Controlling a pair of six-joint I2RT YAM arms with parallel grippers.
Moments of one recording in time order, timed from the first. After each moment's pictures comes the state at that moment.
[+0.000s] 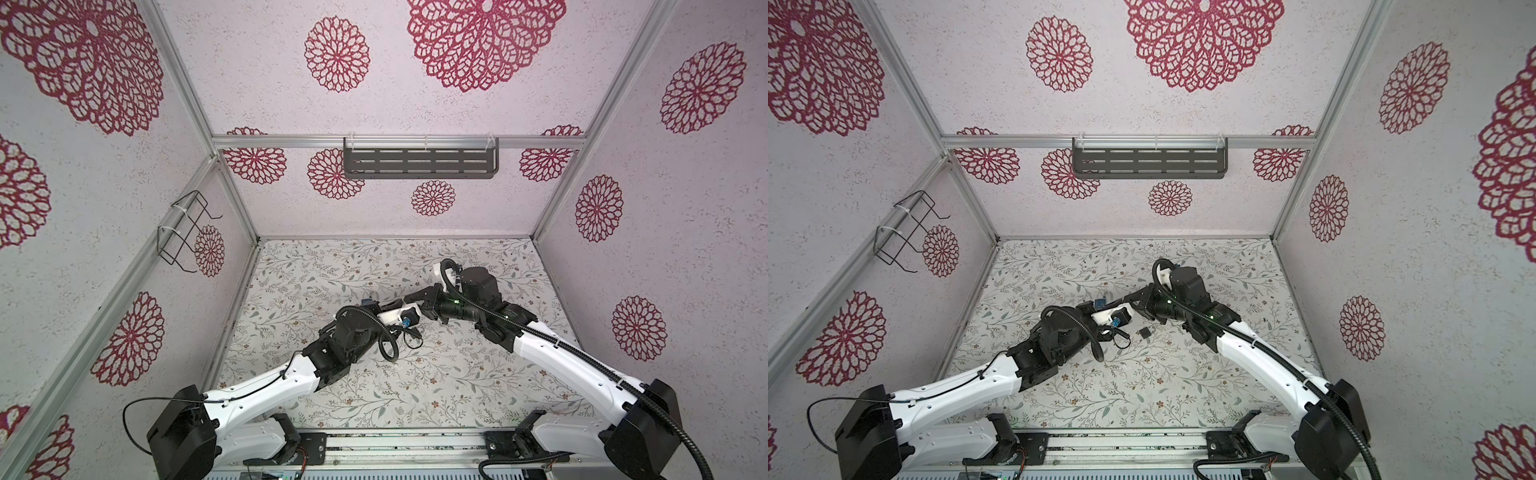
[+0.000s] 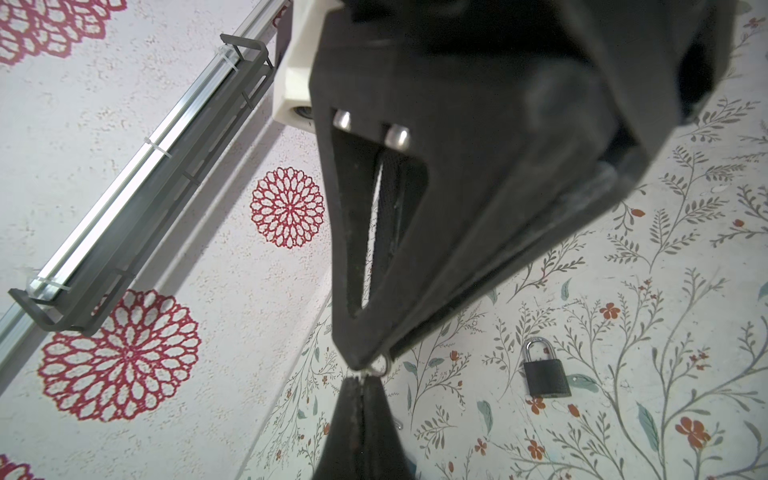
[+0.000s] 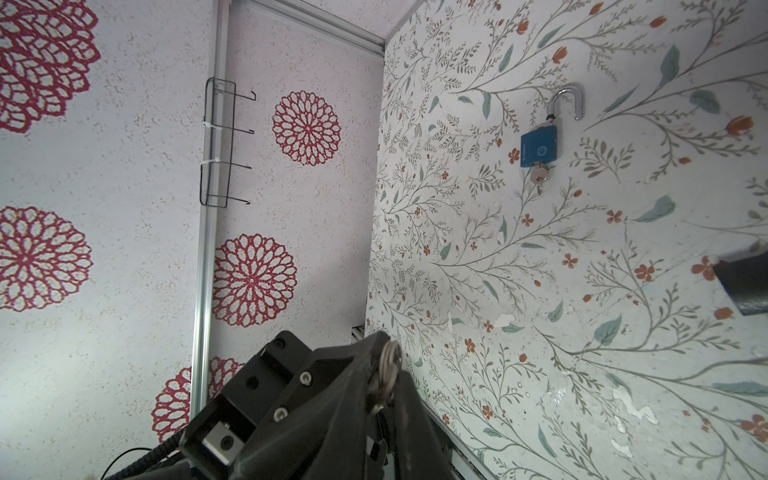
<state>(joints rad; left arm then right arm) -0.89 1.19 0.73 0.25 -0.25 0.73 0.67 1.25 1.01 -0.16 -0.45 1.11</state>
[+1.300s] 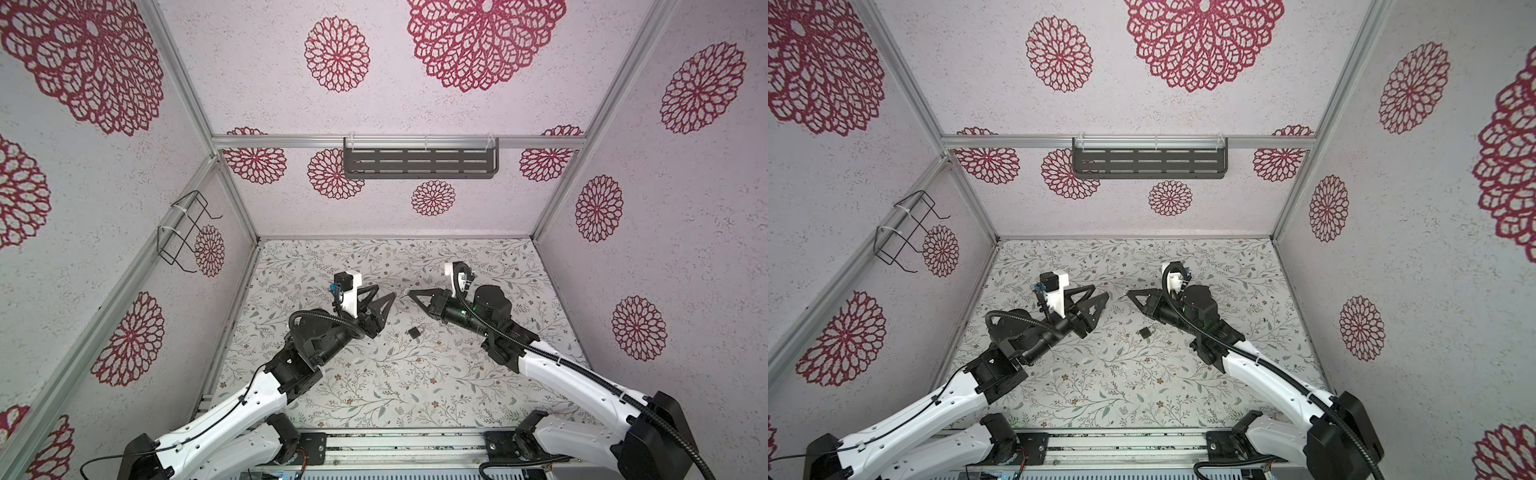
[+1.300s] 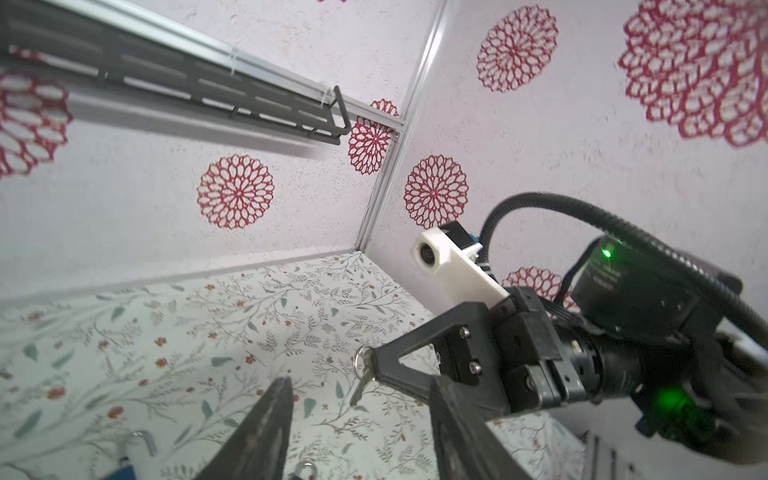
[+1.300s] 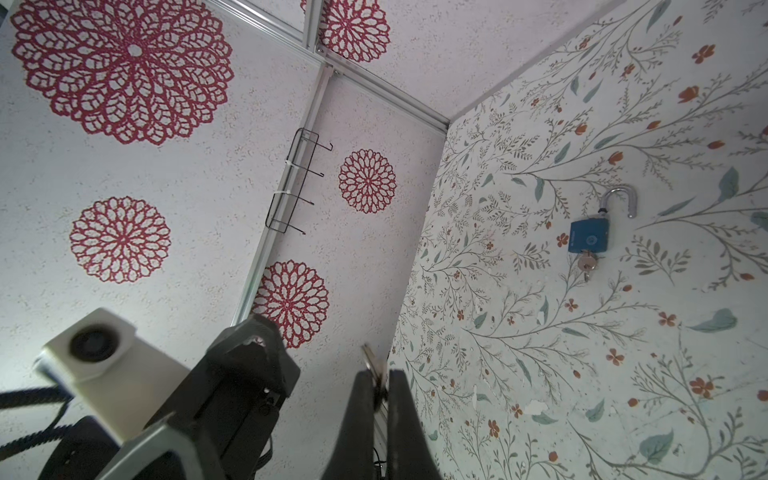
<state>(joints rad) -0.75 0.93 0.66 0.30 -0.03 -0.49 0.69 1.15 0.76 0.32 -0.35 1.09</state>
